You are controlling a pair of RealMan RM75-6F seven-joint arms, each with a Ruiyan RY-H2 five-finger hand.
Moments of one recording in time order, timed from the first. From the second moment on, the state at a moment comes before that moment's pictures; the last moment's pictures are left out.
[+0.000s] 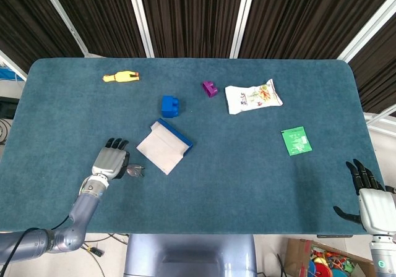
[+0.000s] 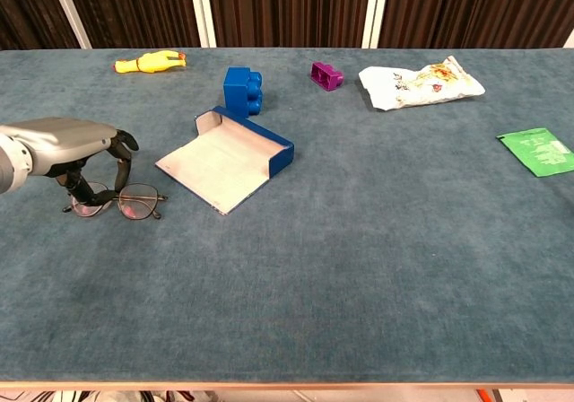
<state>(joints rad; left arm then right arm) -0.74 -1.52 -0.07 -1.53 0.74 0.99 0.66 0.04 -1.11 0.07 -1.68 -1.43 1.46 -0.05</state>
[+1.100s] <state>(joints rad) -0.79 -1.53 -0.10 -1.55 0.75 1.04 0.73 0.04 -1.10 0.07 -1.69 -1.42 1.46 -0.04</state>
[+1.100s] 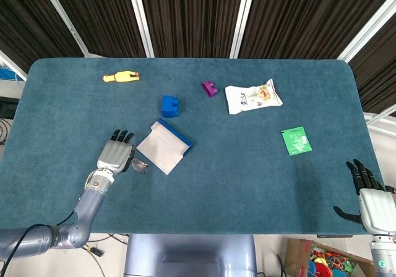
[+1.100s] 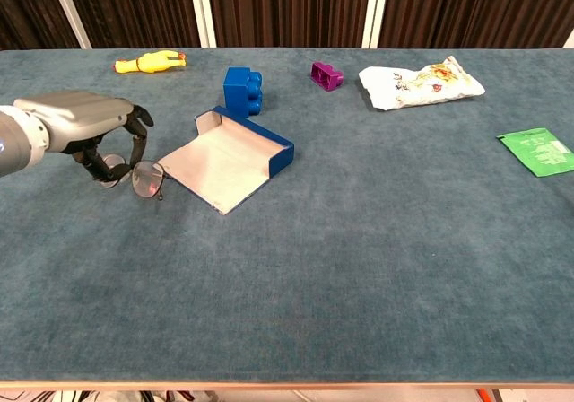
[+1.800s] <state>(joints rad) -0.96 -1.69 -0.17 -1.39 0.65 1.03 0.94 0.04 -1.10 0.07 -1.69 -1.41 1.46 -0.04</state>
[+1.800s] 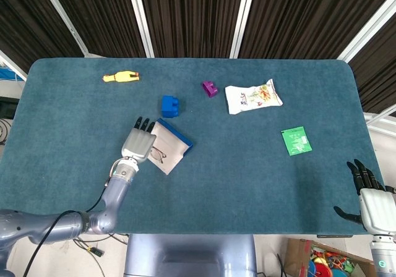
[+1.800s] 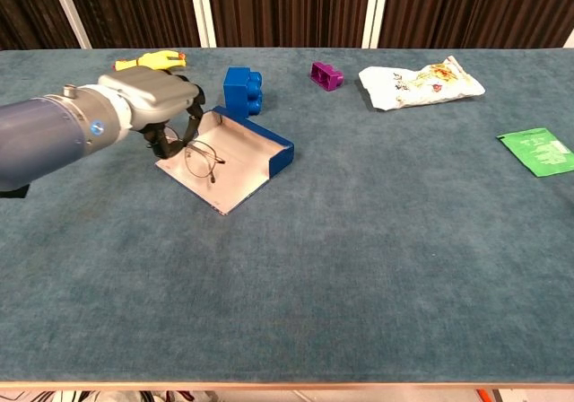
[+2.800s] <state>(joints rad) -1.06 -1.86 -0.23 -1.15 0.58 0.98 0.97 0.04 -1.10 0.07 -1.69 -1.41 1.45 -0.04</state>
